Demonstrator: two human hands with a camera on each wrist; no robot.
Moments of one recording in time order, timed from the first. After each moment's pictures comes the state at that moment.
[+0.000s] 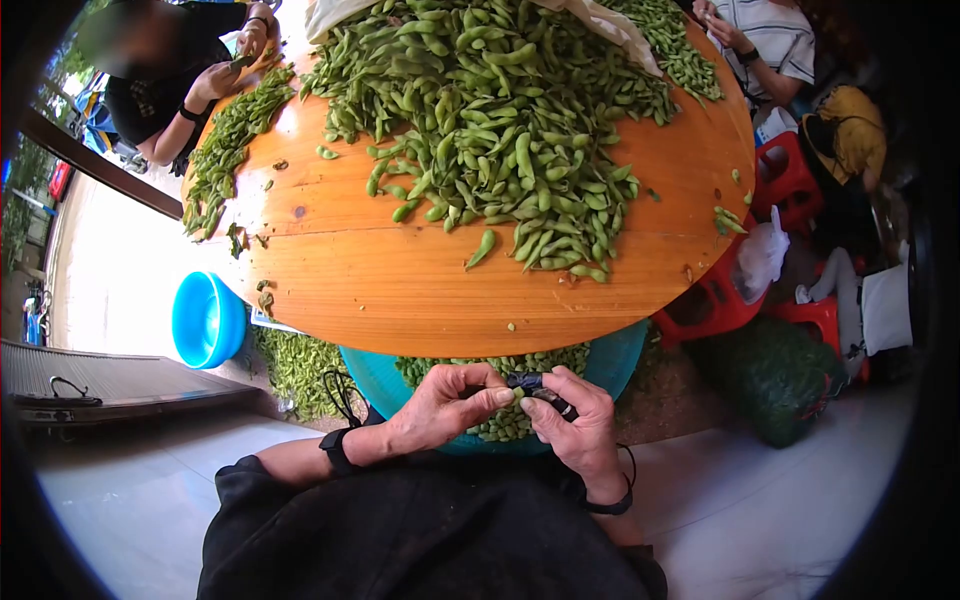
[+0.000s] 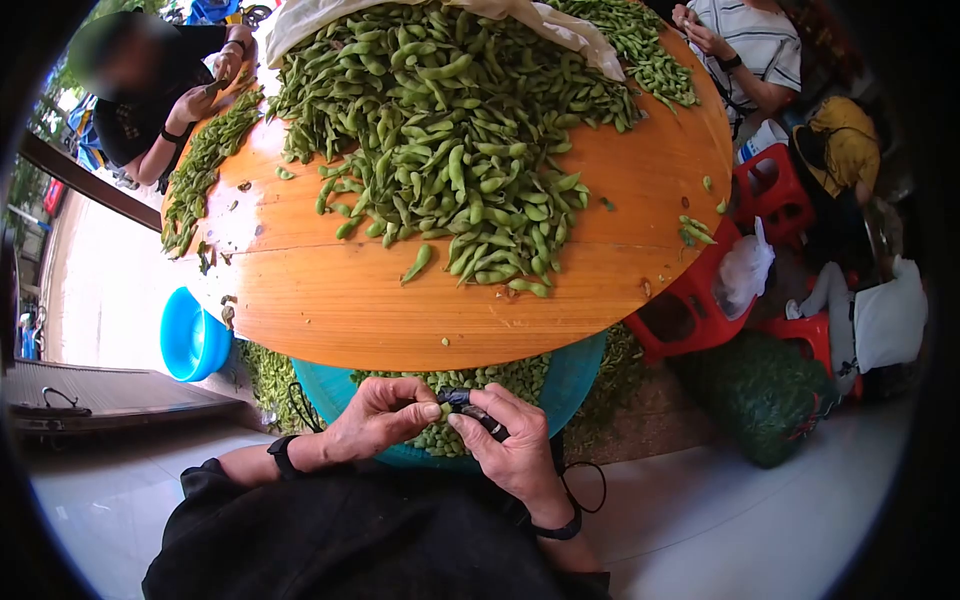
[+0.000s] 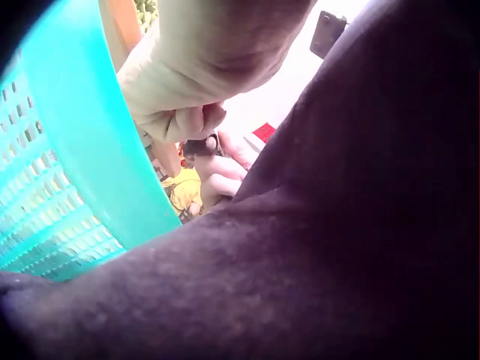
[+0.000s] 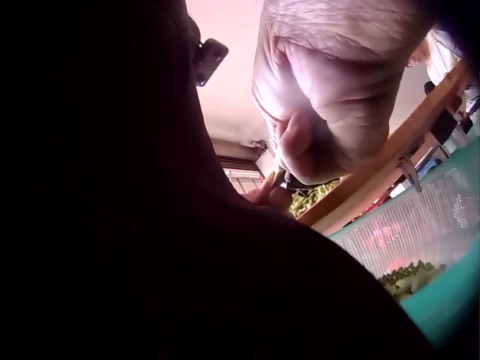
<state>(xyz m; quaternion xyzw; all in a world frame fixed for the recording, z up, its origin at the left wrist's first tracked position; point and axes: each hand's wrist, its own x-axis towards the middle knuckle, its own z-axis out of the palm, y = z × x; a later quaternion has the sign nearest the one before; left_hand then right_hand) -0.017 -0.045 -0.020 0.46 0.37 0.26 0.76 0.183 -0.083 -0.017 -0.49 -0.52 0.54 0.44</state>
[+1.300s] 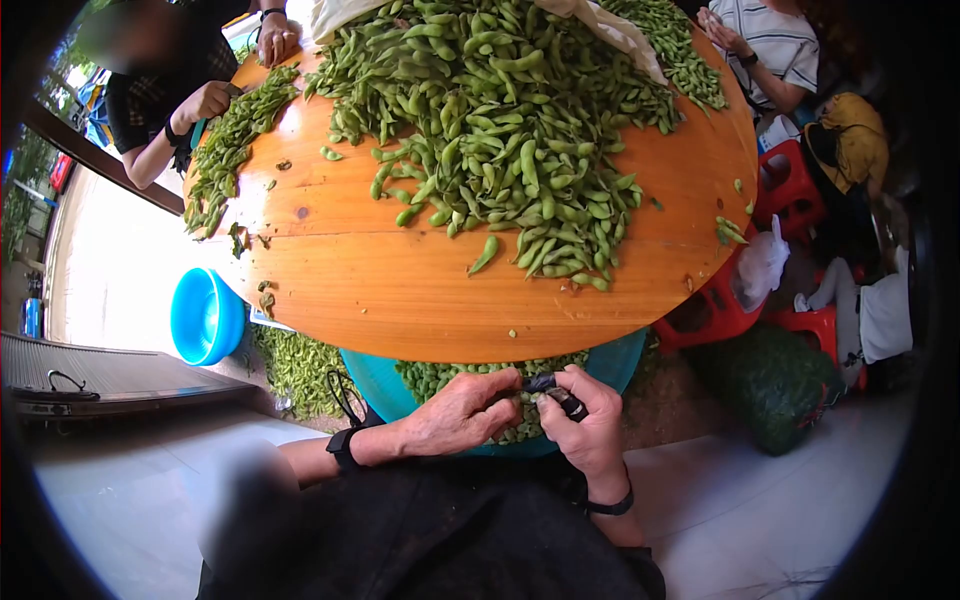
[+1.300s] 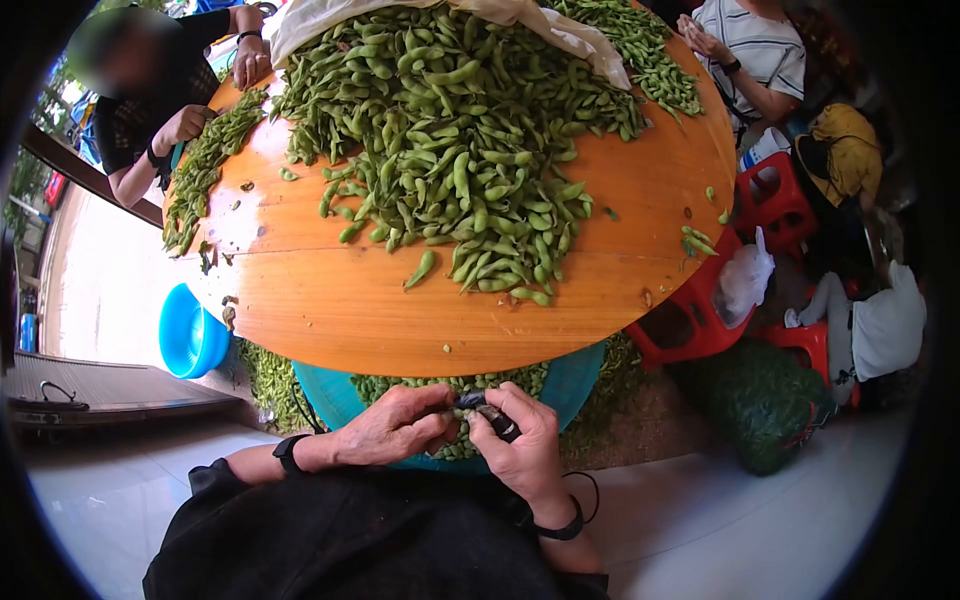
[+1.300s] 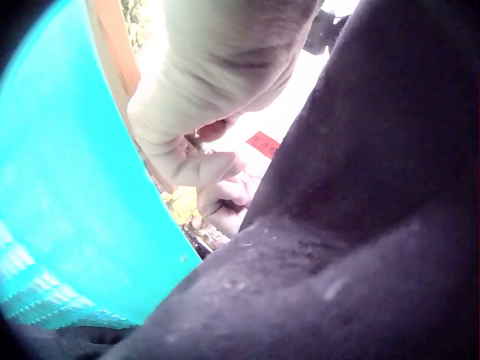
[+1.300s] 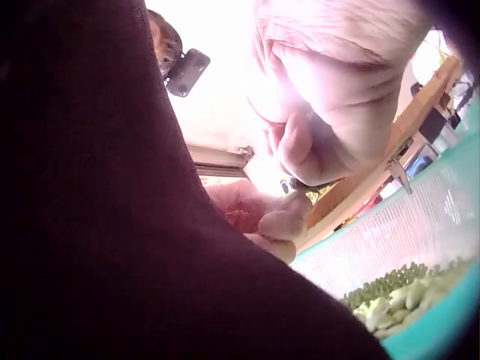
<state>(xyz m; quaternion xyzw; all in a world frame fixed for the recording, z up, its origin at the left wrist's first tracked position) -0.007 -0.033 -0.013 0.58 0.35 0.17 0.72 0.188 -0.074 -0.011 -0.54 -0.50 0.52 0.44</state>
